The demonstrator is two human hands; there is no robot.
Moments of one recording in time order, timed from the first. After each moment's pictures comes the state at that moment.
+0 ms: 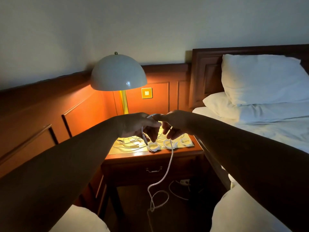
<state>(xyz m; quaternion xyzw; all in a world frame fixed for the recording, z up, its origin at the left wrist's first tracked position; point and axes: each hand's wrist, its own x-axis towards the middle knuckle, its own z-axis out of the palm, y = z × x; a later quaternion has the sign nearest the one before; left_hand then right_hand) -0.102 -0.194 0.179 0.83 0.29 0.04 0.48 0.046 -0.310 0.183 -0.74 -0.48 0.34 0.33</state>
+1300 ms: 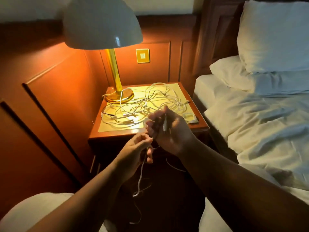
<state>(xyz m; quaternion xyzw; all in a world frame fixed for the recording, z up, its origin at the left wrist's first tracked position) -0.098 -0.211 0.003 0.59 0.29 0.22 0.72 0.035 -0.273 0.056 -0.26 -0.19 0.64 0.70</state>
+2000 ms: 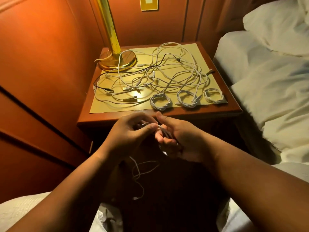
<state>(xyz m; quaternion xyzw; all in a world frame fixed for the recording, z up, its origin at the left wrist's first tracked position) -0.088 -0.121 -0.031 0.79 0.28 0.23 0.50 0.071 -0.213 -0.029 -0.51 -0.27 0.71 0.40</state>
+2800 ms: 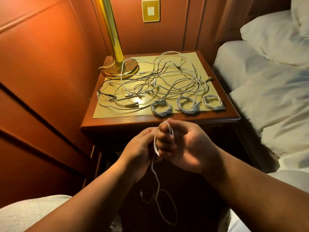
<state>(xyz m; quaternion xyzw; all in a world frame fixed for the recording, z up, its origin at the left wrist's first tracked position) -0.068 -0.164 -0.044 0.47 0.35 0.21 0.78 0.061 -0.230 -0.021 -0.28 -0.16 0.75 0.58</state>
